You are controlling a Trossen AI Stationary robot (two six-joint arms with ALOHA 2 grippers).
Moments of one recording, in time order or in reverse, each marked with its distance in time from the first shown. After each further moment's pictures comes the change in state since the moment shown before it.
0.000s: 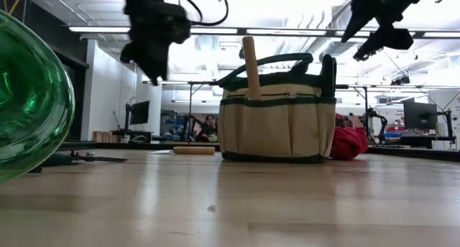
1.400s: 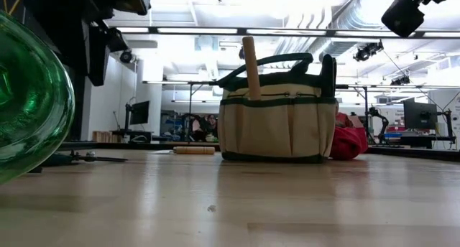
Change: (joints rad) left arm -0.488 -0.054 -0.186 0.126 -0.037 0.114; right arm 0.224 -0.296 -0.138 0.020 -0.391 -0.525
